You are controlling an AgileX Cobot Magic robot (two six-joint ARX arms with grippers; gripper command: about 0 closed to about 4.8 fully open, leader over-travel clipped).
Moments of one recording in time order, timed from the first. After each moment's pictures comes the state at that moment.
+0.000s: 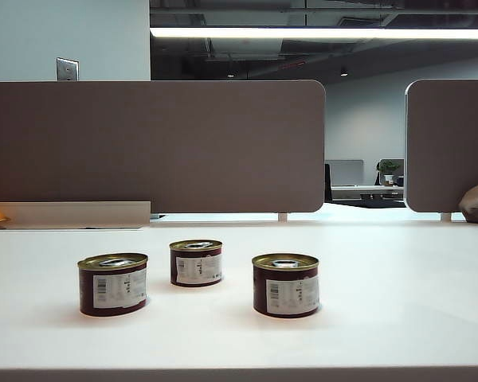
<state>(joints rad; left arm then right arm) 0.02 0.01 0.01 -0.03 0.15 -0.13 0.18 0.00 0.04 -0.16 0.00 0.37</state>
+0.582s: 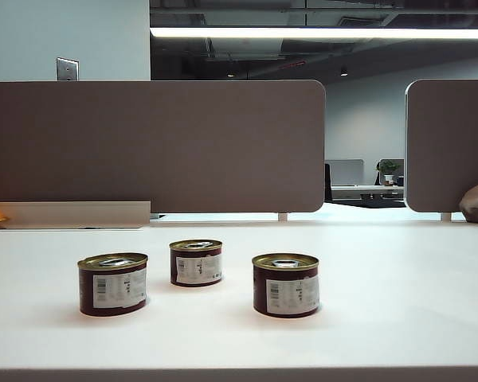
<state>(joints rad) 0.02 0.01 0.03 -0.08 0.16 -0.26 0.18 0.00 0.07 -0.23 -0.07 0.24</state>
